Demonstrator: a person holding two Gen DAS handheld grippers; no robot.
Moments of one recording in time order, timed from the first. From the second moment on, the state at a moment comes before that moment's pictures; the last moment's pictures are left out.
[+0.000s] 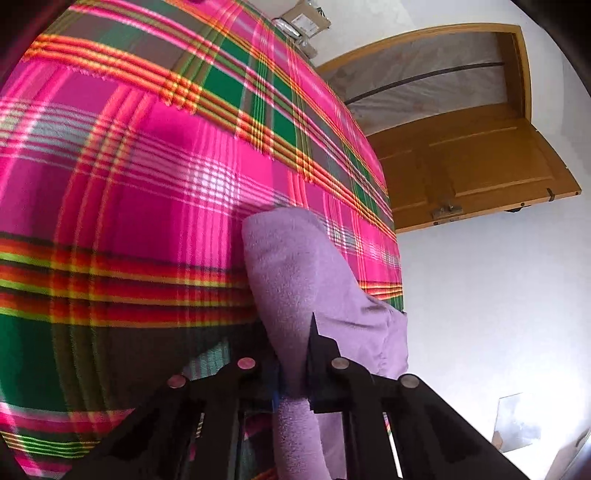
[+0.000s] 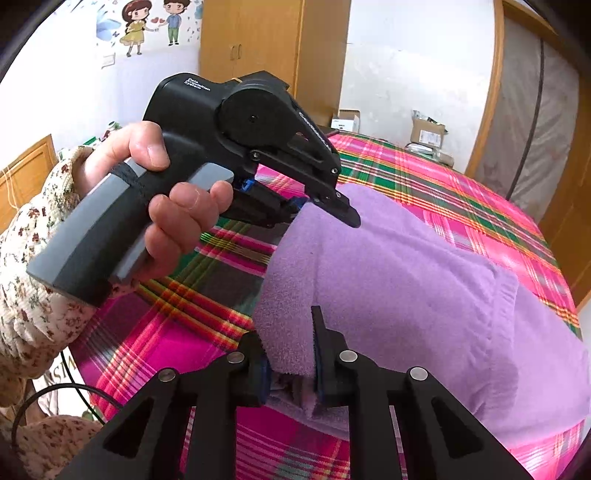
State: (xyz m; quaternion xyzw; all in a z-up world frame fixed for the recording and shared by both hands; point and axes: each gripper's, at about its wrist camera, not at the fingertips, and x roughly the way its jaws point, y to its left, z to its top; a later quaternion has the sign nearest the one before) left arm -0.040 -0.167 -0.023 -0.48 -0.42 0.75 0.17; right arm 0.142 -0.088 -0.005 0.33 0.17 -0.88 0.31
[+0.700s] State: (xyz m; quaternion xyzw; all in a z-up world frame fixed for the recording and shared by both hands) left arm 0.040 -0.288 0.010 -0.44 -0.41 0.80 0.07; right arm 0.158 -0.166 0.017 0.31 0.18 -0.82 0.45
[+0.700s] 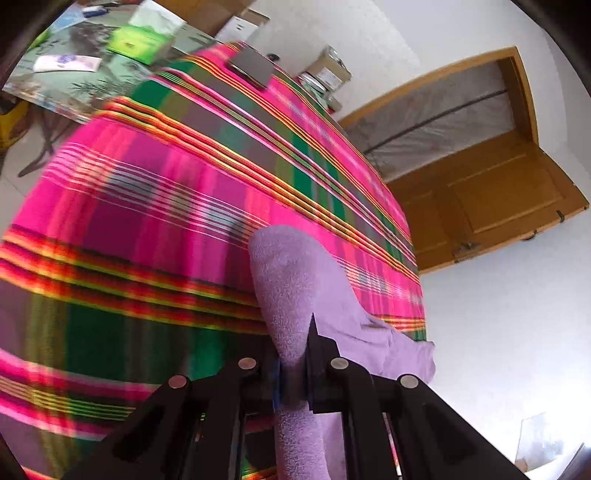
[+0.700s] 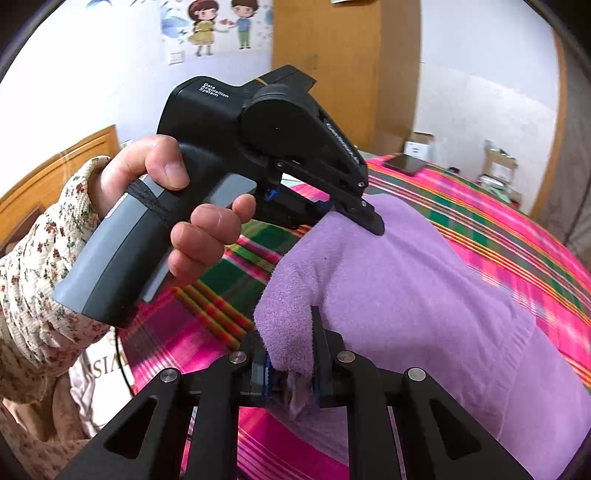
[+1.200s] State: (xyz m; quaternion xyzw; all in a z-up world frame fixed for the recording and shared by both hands) left arm 0.047 -0.312 -0.011 -0.45 -0.41 0.79 0.02; right arm 0.157 -0.205 0.003 0.34 0.17 -0.78 0.49
